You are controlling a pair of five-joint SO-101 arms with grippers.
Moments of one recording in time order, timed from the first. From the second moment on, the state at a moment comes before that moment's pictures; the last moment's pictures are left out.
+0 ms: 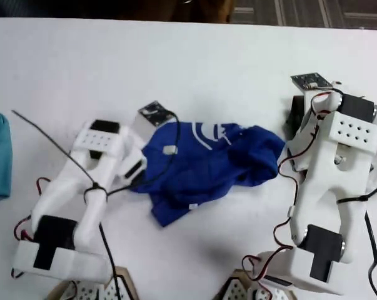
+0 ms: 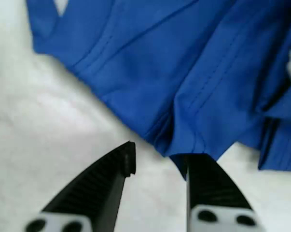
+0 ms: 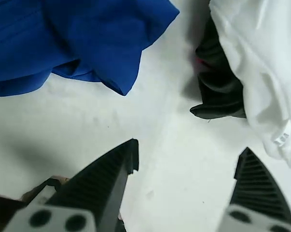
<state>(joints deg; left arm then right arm) 2.5 -2.5 32.0 64.7 -30.9 17.0 -4.6 1.8 100.0 34.0</state>
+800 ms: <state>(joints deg) 4.5 10.0 18.7 72.0 -25.4 17.0 -4.6 1.8 100.0 34.0</state>
